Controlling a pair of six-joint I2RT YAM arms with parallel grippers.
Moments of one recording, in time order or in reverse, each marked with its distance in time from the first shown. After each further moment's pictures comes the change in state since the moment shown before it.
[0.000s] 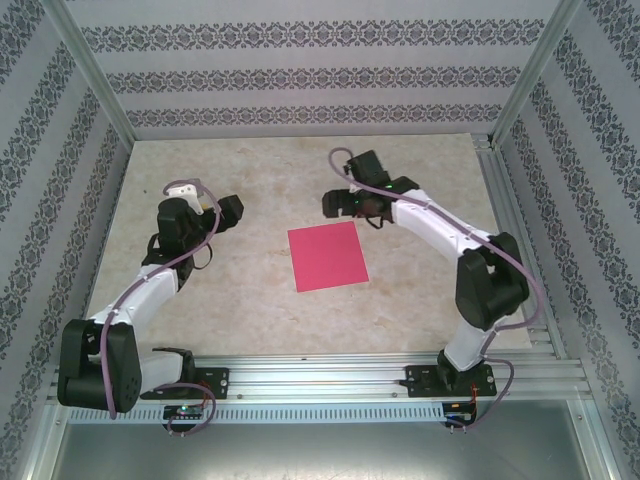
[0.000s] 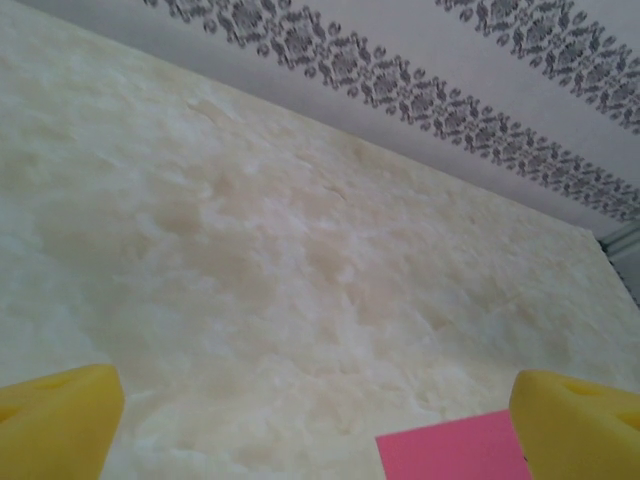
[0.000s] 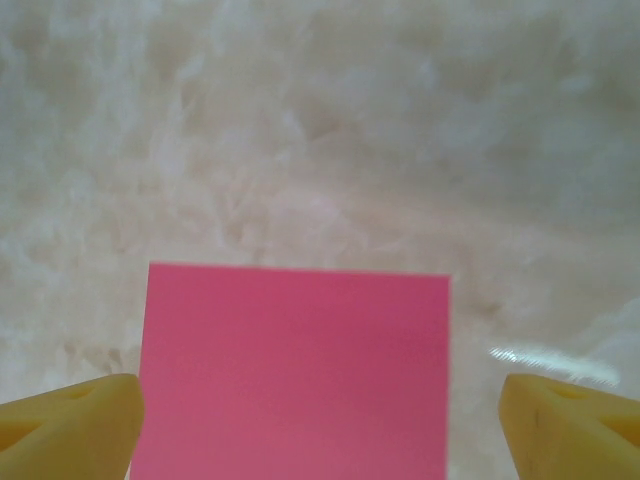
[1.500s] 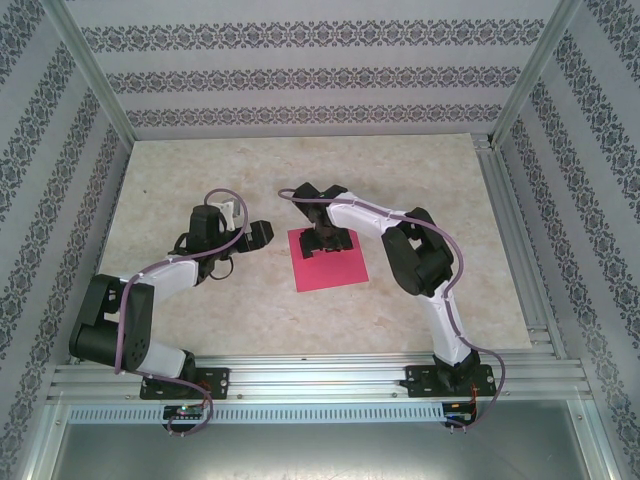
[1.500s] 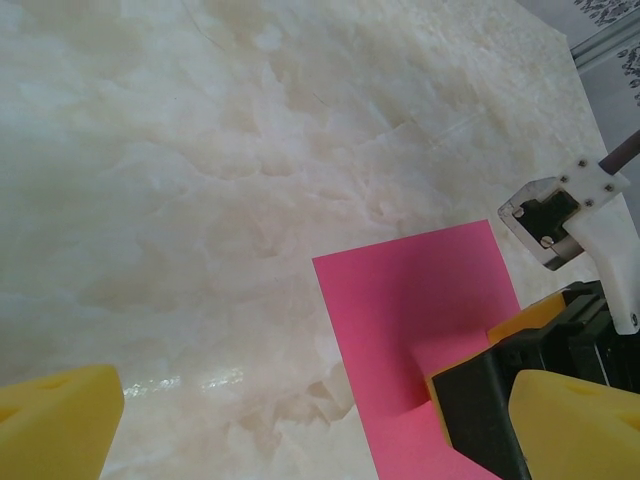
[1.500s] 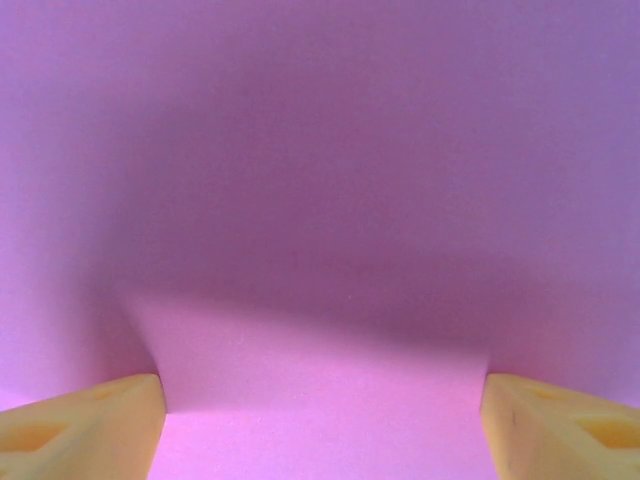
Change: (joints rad) left arm -0.117 0.229 -0.002 -0.017 0.185 -0.011; right arm 0.166 0.446 0.304 -0.367 0.059 0.106
